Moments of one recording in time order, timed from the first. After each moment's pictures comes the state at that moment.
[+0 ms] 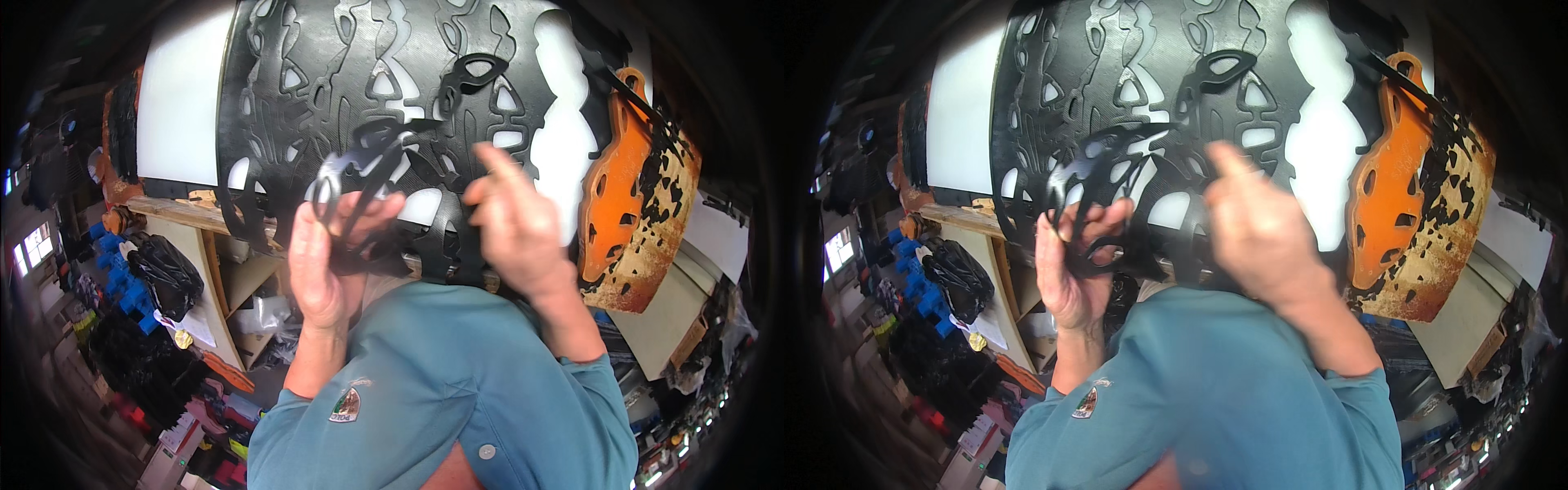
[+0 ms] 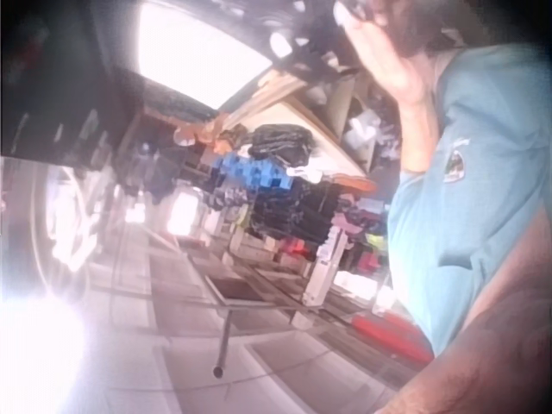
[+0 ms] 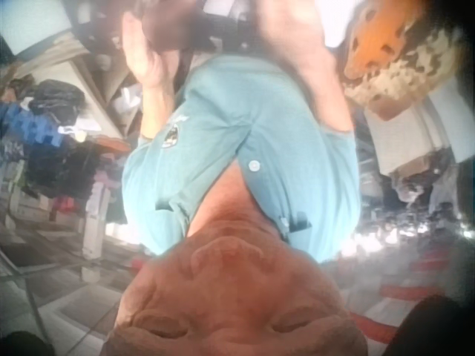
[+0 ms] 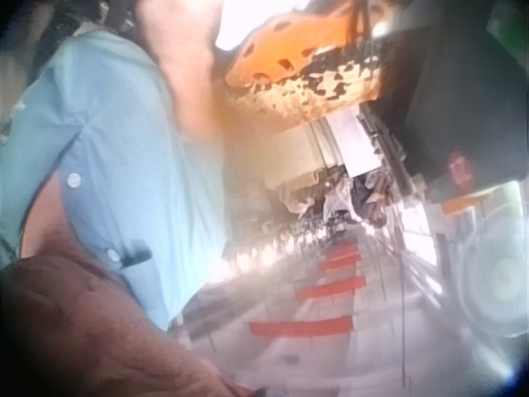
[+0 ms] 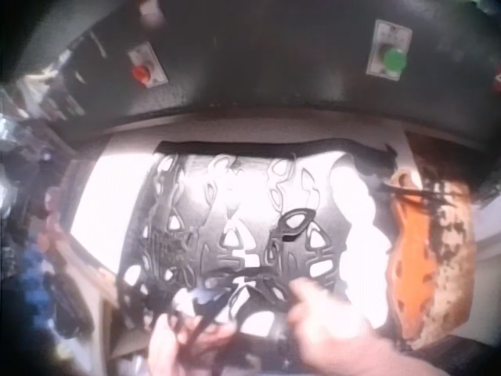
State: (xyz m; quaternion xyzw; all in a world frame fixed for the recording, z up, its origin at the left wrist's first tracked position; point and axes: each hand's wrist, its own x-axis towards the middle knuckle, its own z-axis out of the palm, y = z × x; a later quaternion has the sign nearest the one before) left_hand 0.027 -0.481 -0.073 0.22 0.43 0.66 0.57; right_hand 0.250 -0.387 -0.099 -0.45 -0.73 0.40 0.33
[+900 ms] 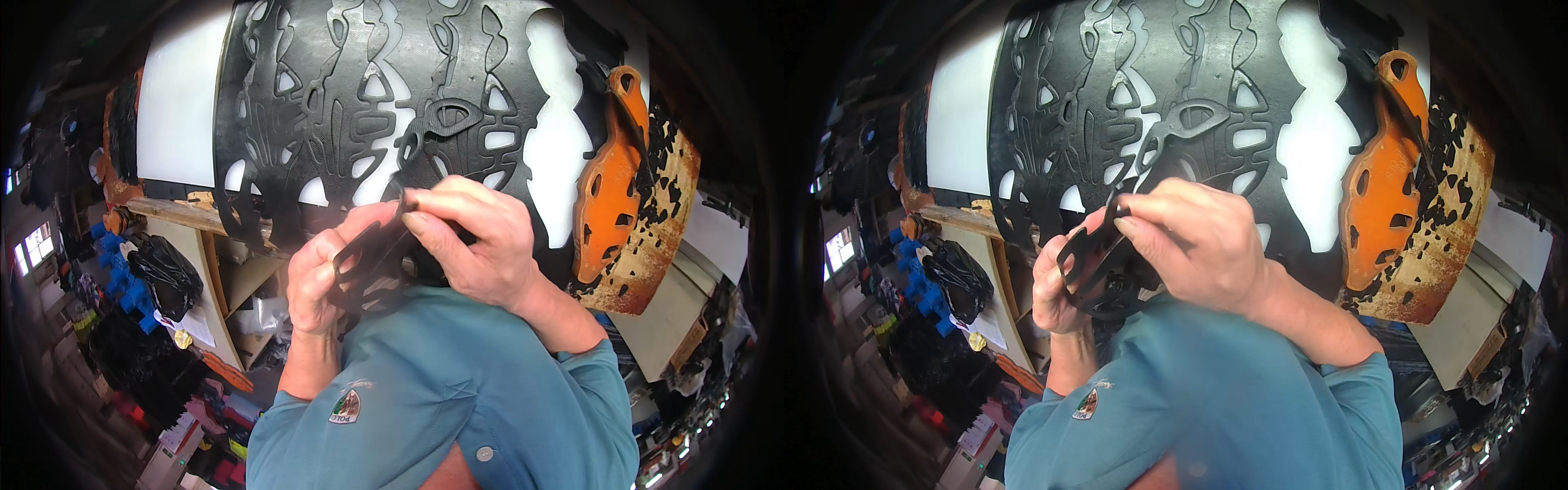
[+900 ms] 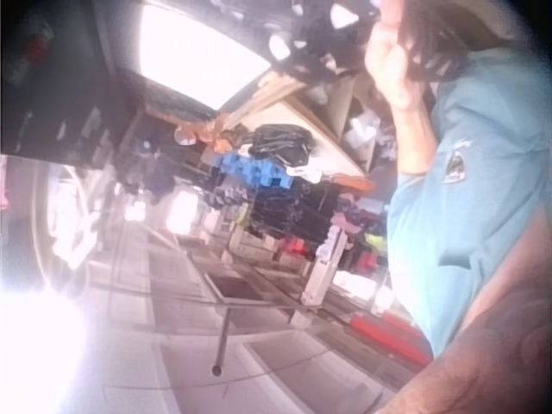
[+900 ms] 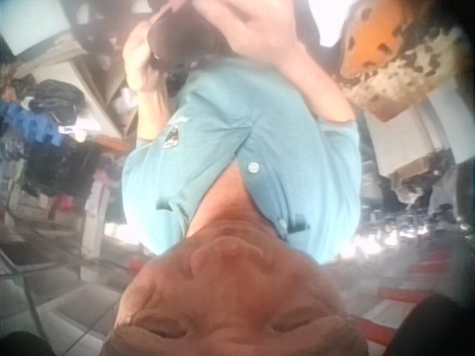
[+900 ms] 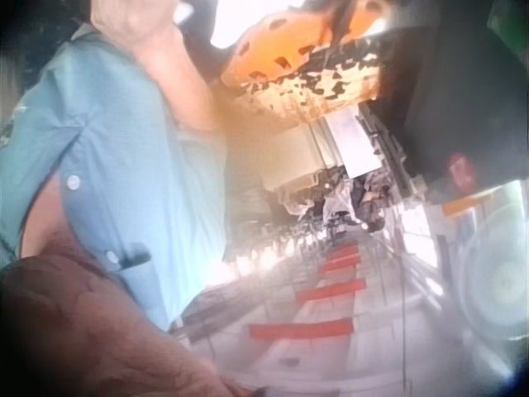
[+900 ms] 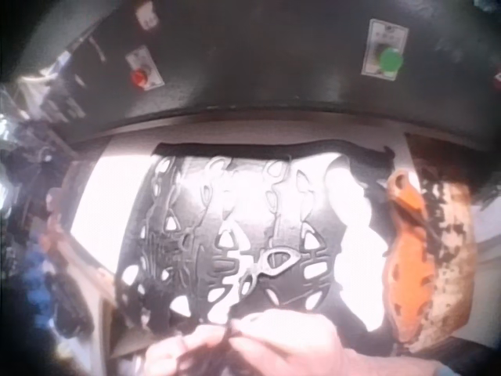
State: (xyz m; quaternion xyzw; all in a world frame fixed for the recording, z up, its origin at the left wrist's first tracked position) left_hand 0.022 -0.482 -0.064 0.28 0.39 0.61 0.63; right_hand 0.211 -0.377 -0.077 -0.29 -0.69 0.48 0.47
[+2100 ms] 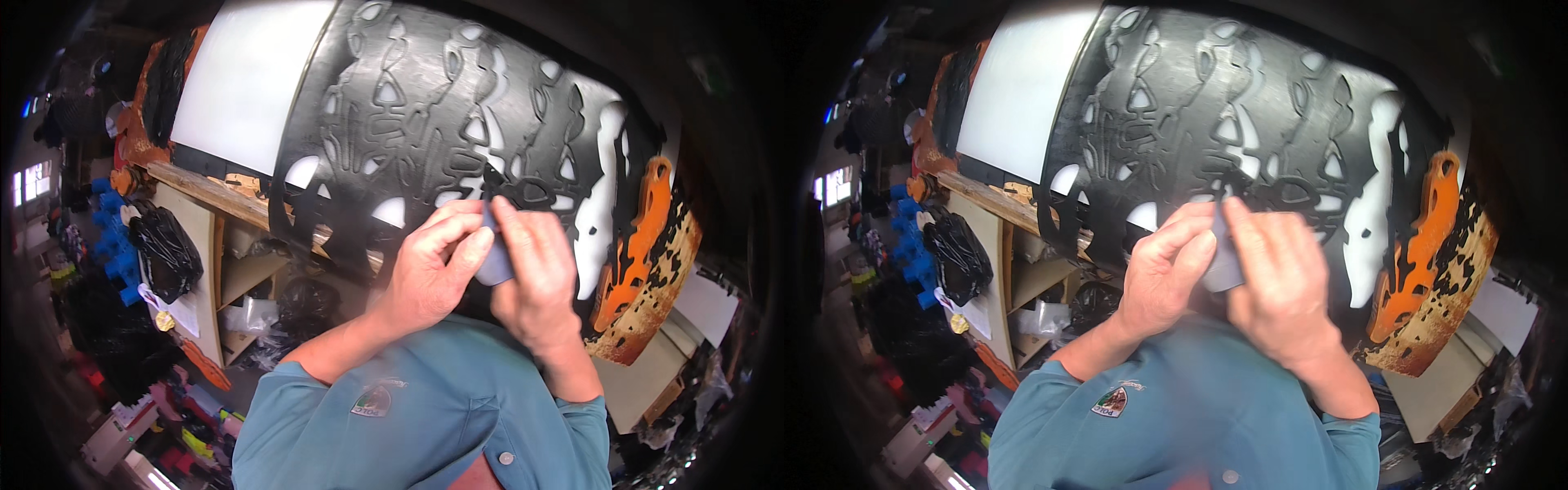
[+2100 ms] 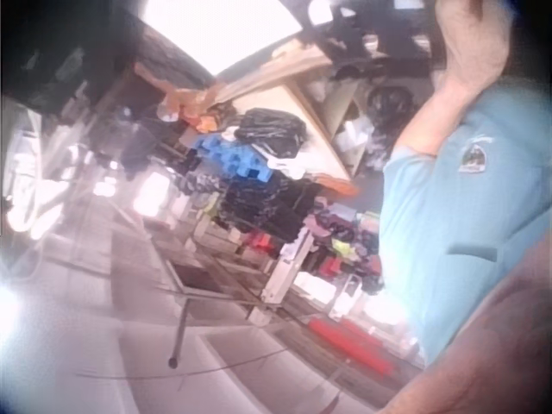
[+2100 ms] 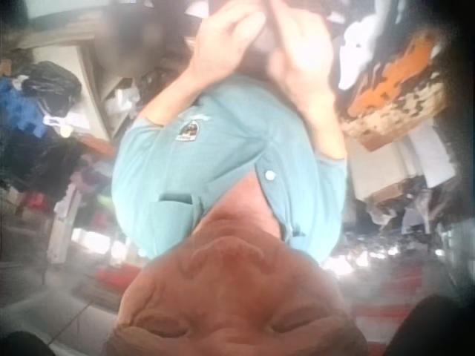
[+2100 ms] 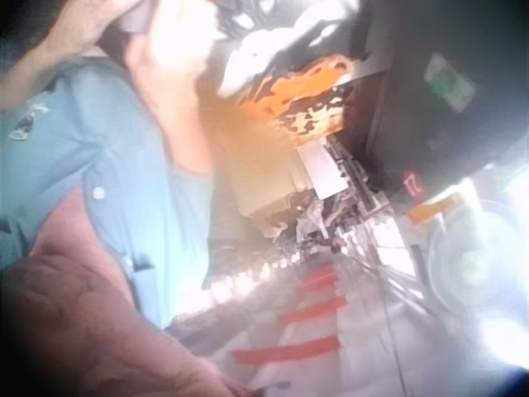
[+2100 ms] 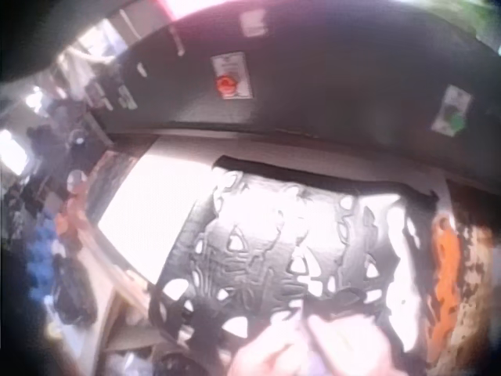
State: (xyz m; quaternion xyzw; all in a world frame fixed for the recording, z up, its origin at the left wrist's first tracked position) left_hand 0.028 -0.445 -0.065 0.39 0.54 0.54 0.52; right_hand 0.187 -0.374 -0.049 -0.32 -0.87 0.22 0.30
